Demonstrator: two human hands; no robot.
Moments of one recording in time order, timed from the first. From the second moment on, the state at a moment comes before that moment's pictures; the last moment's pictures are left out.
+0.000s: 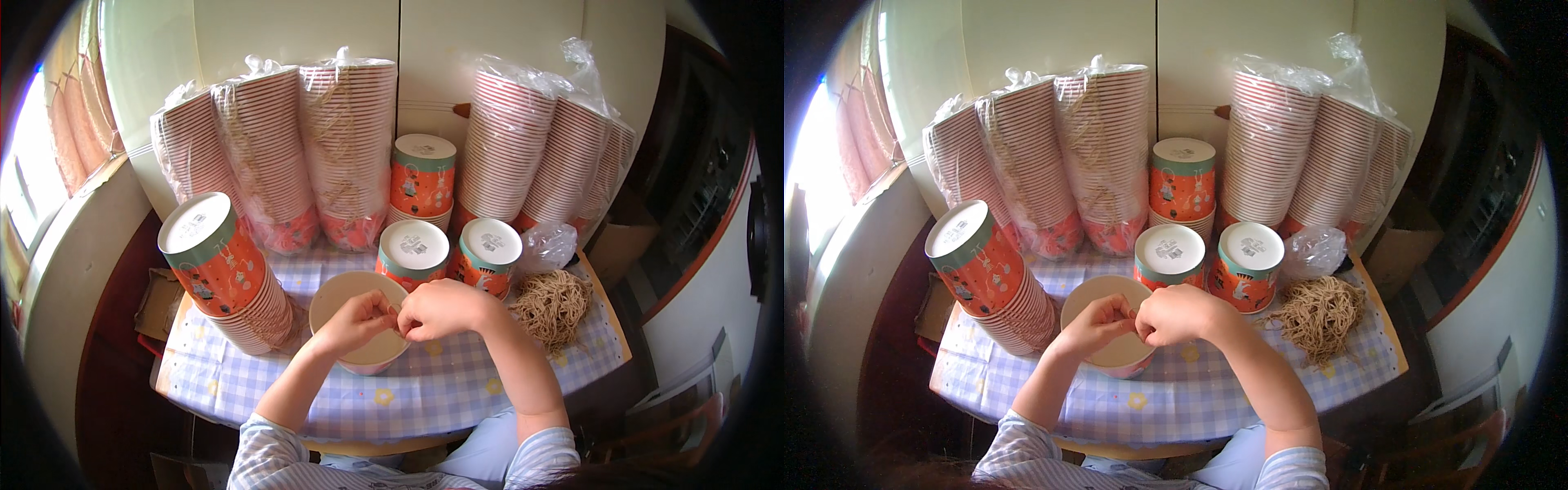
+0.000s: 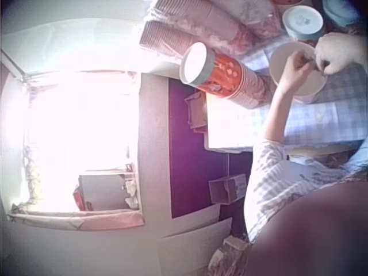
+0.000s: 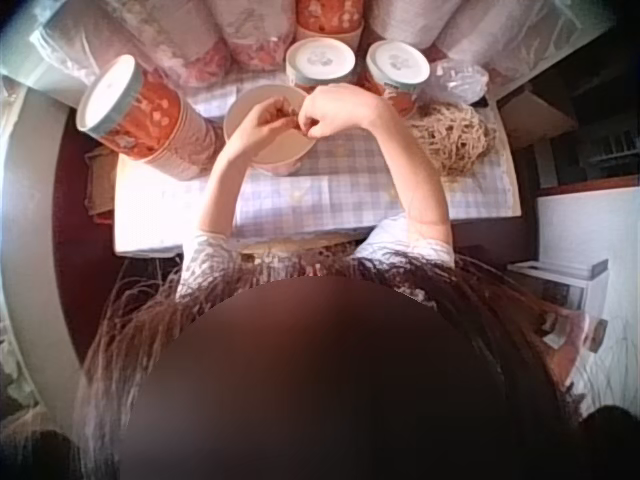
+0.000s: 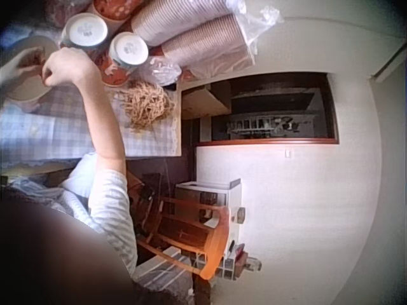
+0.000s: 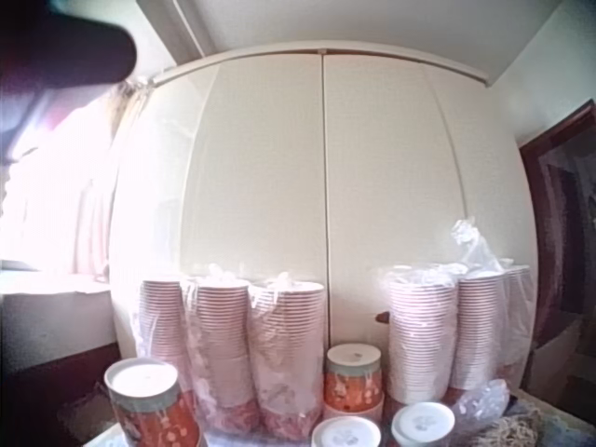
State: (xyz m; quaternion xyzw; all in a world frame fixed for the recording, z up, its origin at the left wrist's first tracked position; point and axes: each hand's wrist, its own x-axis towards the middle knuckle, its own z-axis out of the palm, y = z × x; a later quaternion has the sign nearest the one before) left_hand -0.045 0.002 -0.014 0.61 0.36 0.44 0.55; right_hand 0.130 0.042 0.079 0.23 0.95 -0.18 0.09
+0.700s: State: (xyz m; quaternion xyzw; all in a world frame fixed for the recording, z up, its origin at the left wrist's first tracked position) left_hand -0.046 0.000 -0.007 0.70 0.45 0.40 0.38; right_hand 0.139 0.043 0.031 0.28 0.87 -0.37 -0.19
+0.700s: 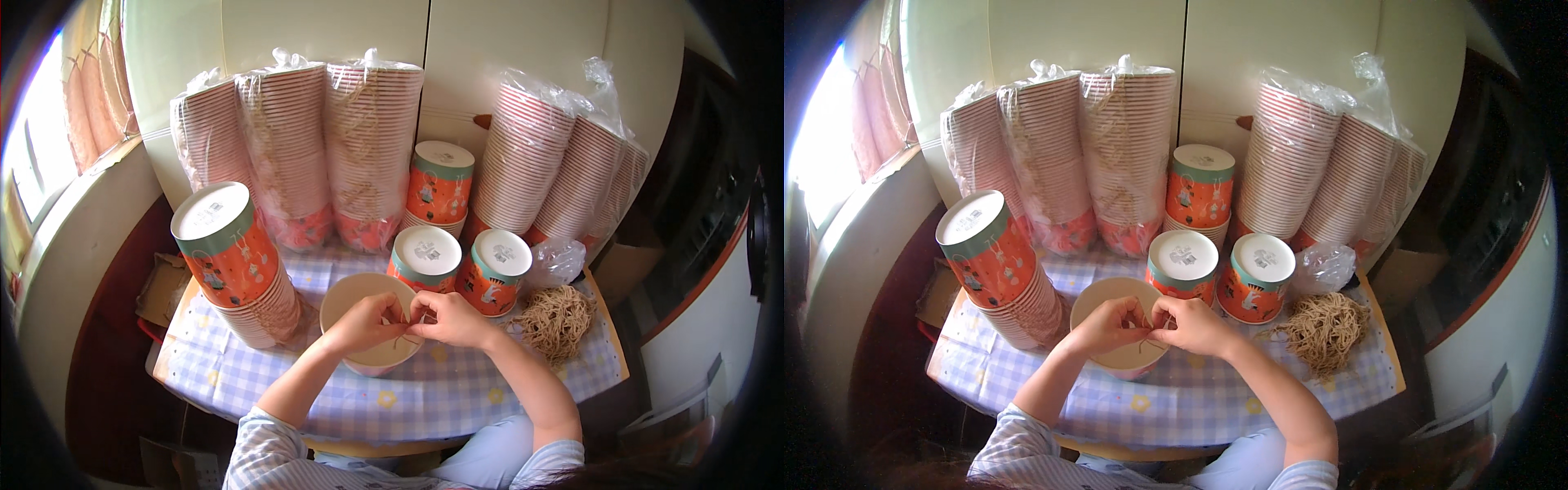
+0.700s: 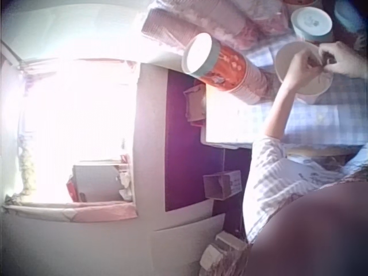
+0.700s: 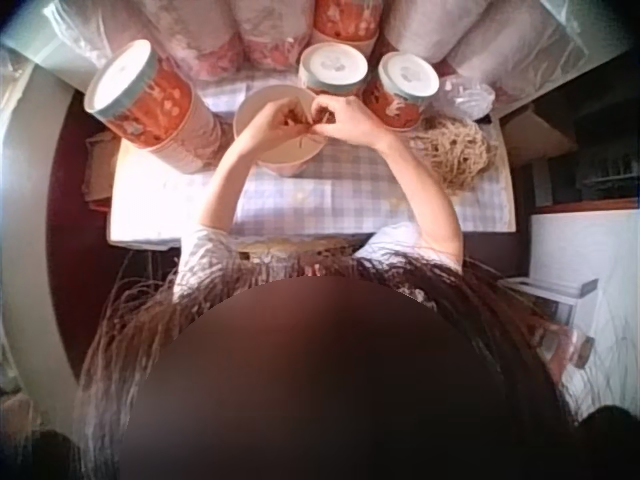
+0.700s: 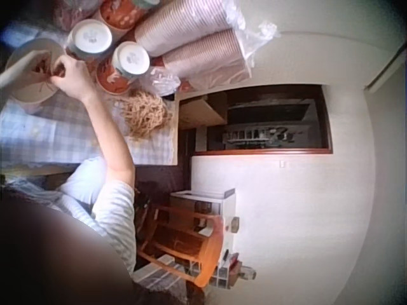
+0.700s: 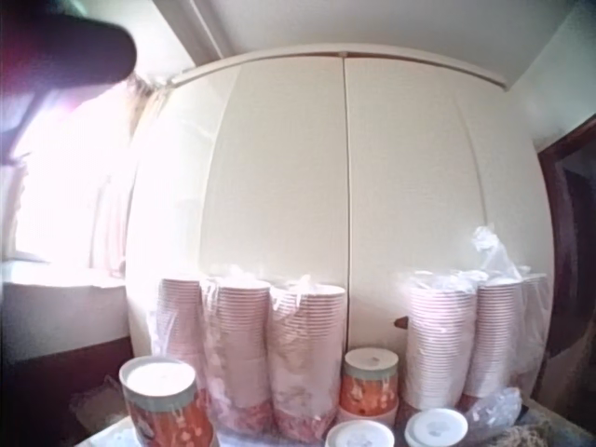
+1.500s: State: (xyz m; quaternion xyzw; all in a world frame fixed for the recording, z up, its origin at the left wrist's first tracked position) left_hand -0.048 0.002 -0.014 0.68 0.42 0.43 0.42; right_hand 0.130 0.018 -0.002 0.33 0.84 -0.22 -0.36
